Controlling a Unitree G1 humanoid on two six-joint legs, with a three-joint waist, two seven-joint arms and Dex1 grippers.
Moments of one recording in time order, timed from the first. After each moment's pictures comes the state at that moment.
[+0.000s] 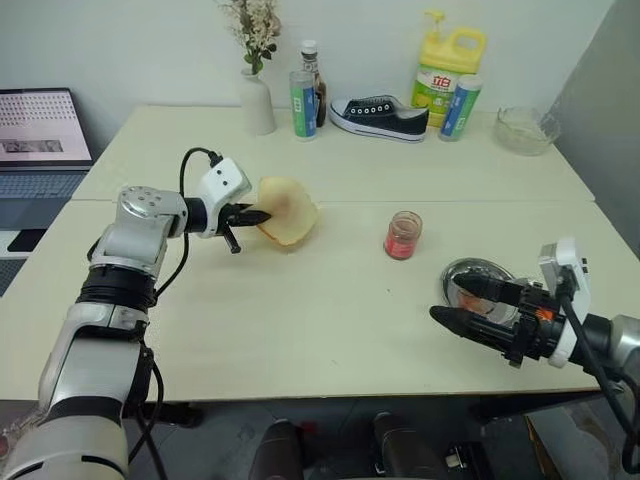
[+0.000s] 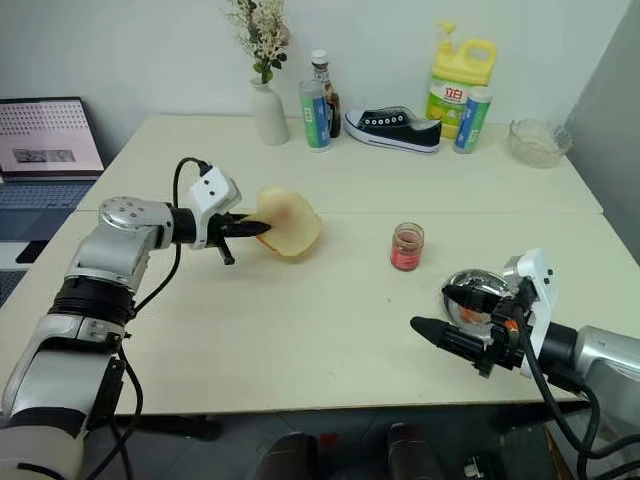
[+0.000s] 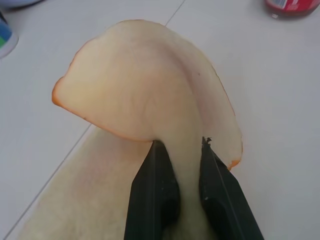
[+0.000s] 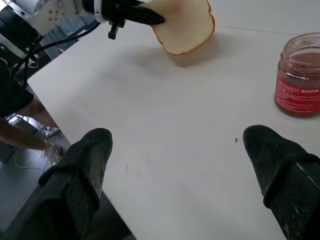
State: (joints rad) left arm -0.89 0.70 -0.16 0.64 -0.07 0.21 -1.07; right arm 0.08 -0.93 -0.43 -0.73 1.38 0.94 0.37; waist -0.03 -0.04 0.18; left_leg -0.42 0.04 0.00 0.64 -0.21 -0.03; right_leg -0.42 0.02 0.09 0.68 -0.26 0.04
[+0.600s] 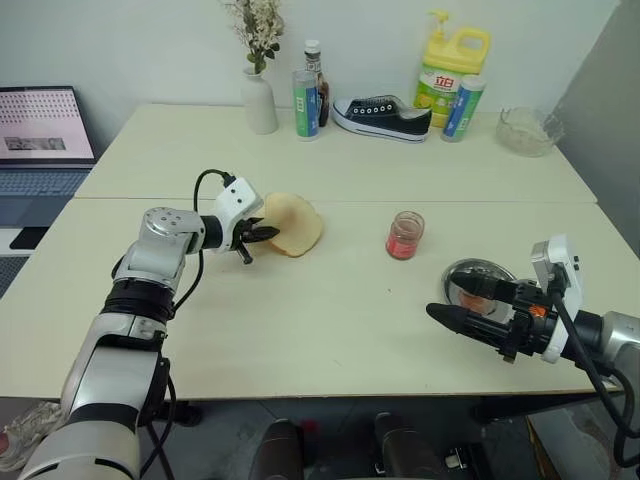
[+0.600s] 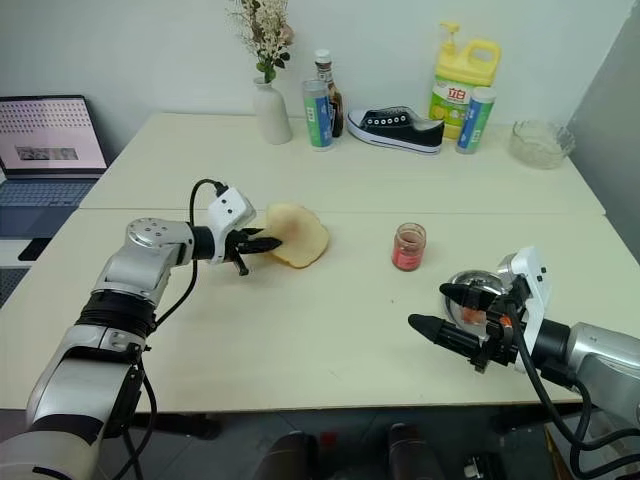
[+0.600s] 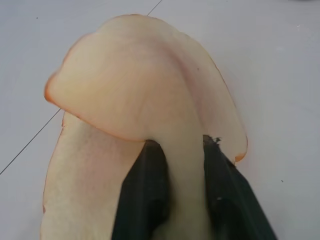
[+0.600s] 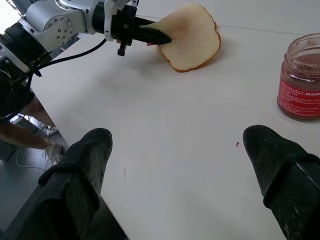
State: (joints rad) left arm -0.84 0.63 -0.14 0.63 -0.05 0.23 -1.02; right arm 0.06 -0.93 -0.39 -0.71 1.36 0.92 0.37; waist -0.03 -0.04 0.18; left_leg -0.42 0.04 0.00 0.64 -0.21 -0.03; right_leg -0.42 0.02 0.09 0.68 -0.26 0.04
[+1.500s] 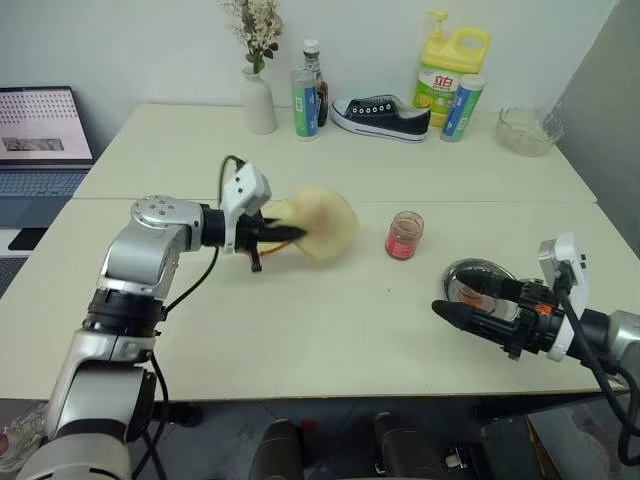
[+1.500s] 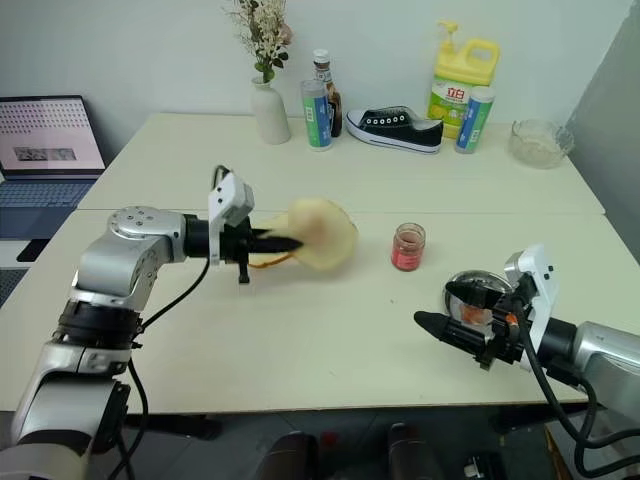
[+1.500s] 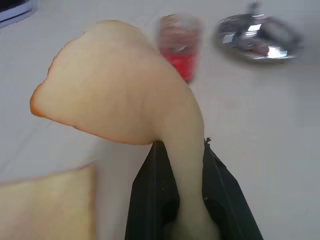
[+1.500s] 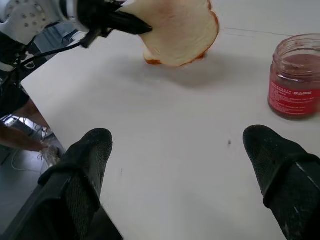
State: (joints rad) left arm -0.71 0.70 -0.11 0.07 -0.34 0.56 -1.29; right arm 0.09 -0.96 -0.44 -0.70 1.36 0.93 0.38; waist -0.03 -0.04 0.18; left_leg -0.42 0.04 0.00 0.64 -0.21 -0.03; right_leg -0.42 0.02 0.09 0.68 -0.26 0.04
